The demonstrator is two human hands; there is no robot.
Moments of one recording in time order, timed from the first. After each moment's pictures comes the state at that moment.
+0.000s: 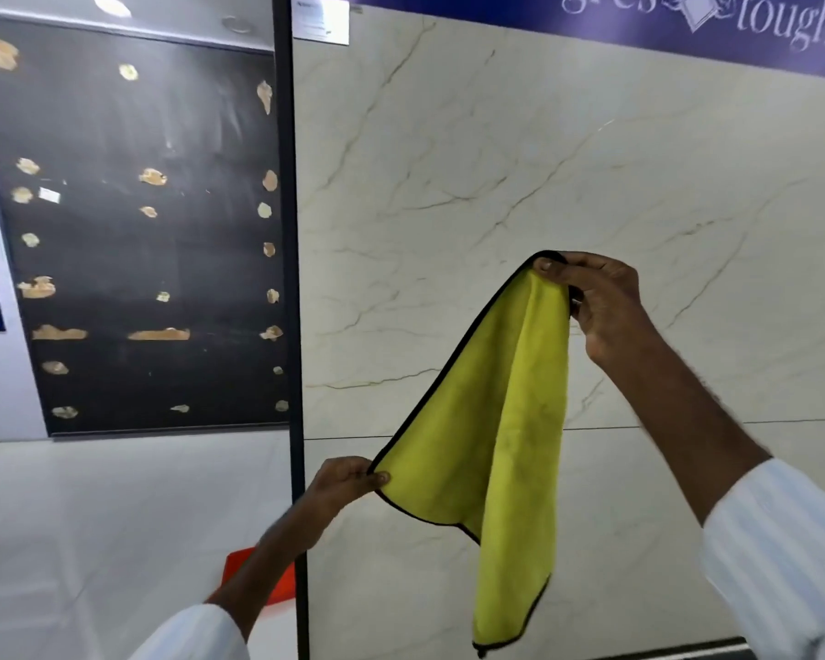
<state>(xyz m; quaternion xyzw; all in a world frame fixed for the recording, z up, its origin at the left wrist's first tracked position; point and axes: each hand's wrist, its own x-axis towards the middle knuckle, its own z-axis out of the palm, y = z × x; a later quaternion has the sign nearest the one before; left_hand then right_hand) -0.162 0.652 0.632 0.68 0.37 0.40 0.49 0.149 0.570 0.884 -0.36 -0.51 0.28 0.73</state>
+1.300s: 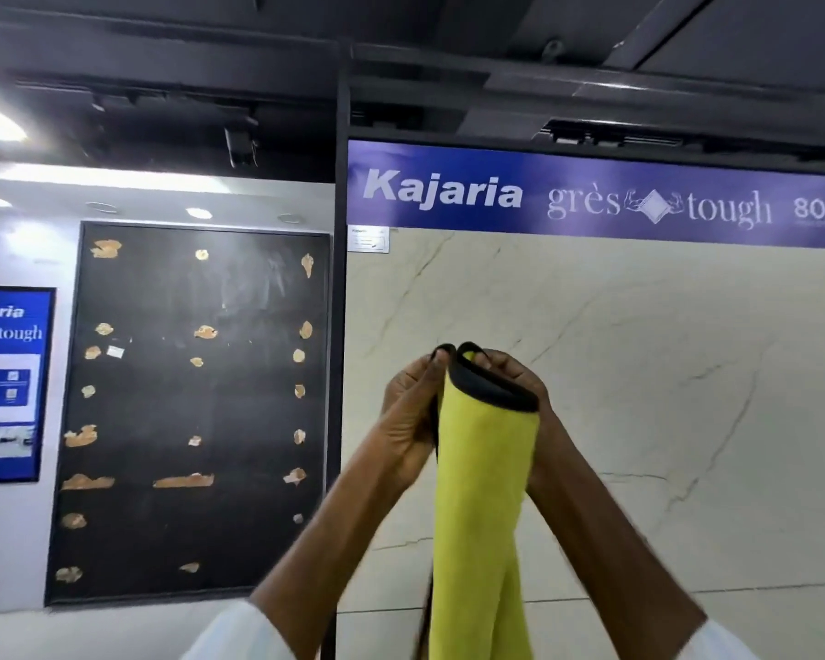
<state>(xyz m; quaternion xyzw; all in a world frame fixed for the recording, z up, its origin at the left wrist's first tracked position) -0.114 0.569 0.951 0.56 0.03 0.58 0.59 0.011 0.513 0.950 -0.18 -0.56 0.42 0.70</state>
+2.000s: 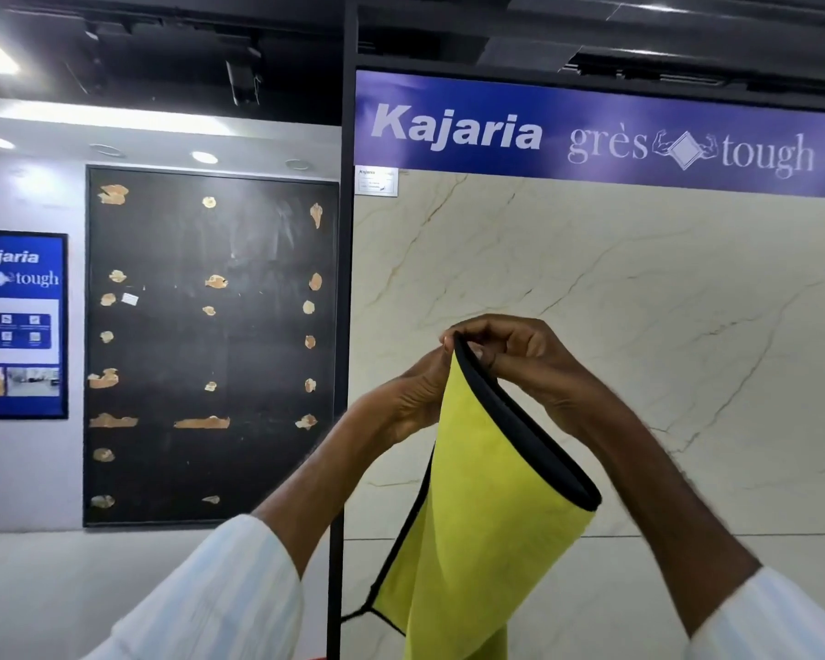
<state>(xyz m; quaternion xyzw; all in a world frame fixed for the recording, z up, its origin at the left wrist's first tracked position) -0.123 0.551 0.927 0.76 0.11 0.41 0.49 0.039 0.507 0.945 -0.24 -0.78 0.24 0.52</state>
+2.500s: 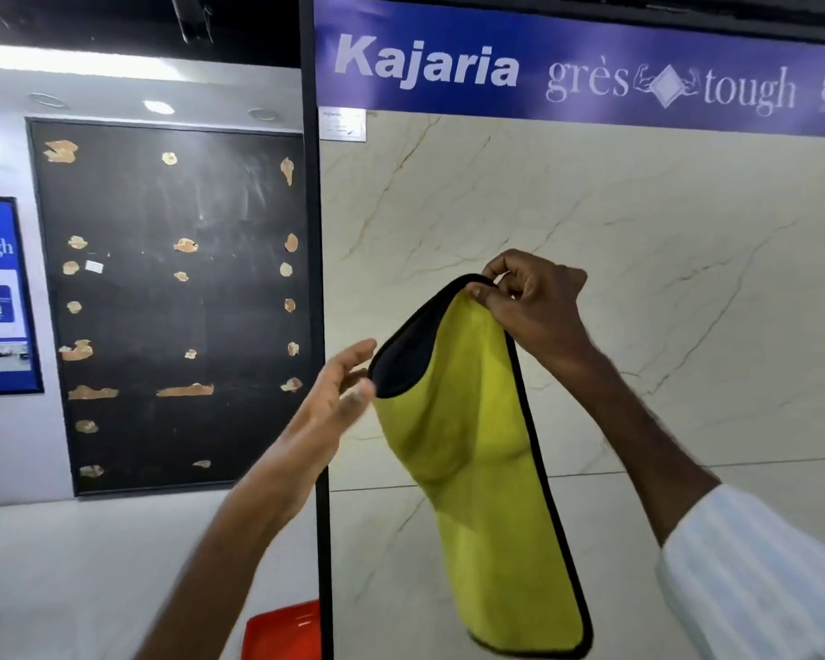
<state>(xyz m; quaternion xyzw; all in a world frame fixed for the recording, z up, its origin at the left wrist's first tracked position) -0.182 0.546 0.836 0.66 0.26 0.57 0.42 0.064 0.541 0.936 -0.45 -0.65 -0.13 0.60</state>
